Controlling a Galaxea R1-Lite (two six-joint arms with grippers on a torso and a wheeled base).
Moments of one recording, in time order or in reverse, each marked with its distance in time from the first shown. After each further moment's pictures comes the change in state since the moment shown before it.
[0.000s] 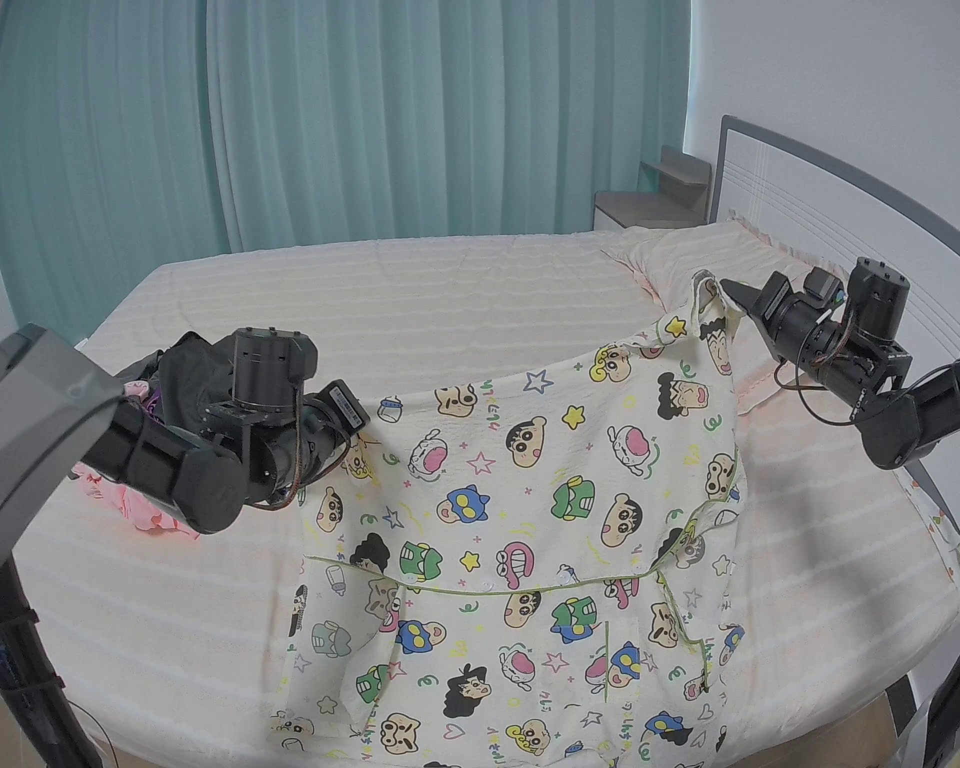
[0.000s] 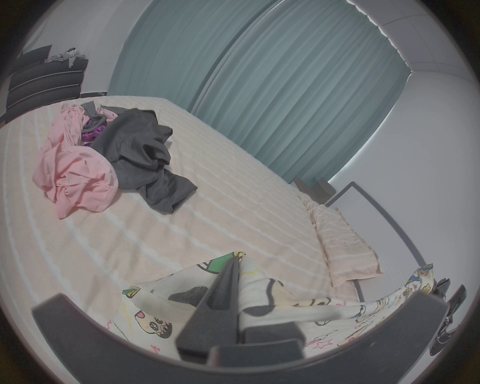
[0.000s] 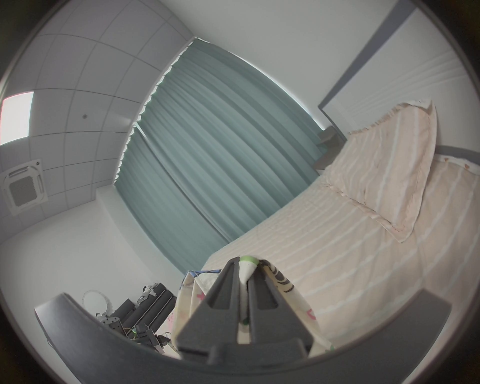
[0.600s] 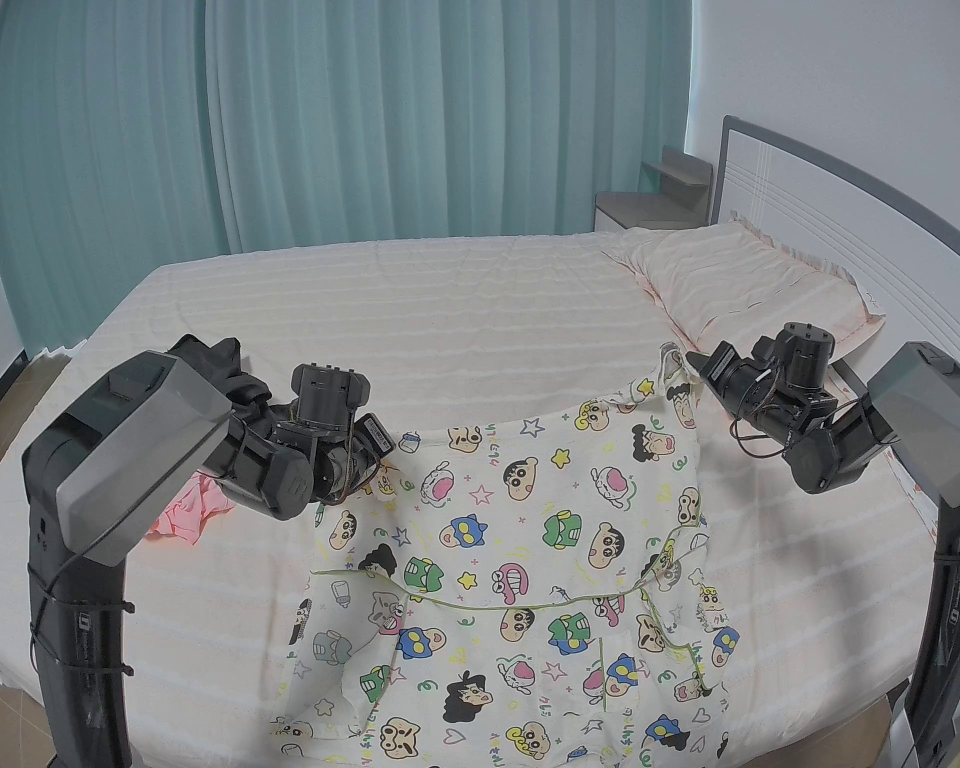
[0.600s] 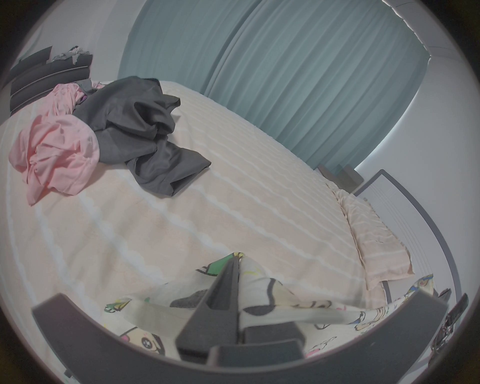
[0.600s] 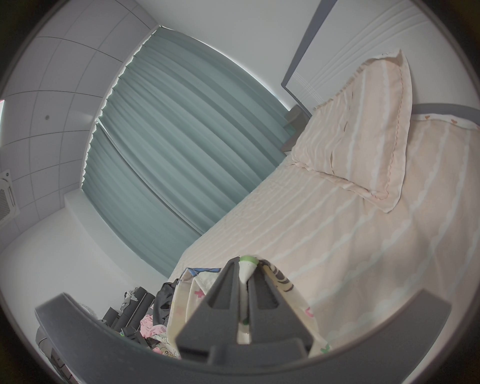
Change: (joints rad) left arm 0.038 0.330 -0.303 0.108 0.008 -0.012; right arm -0.010 0.344 -0.156 -0.027 -0.075 0.023
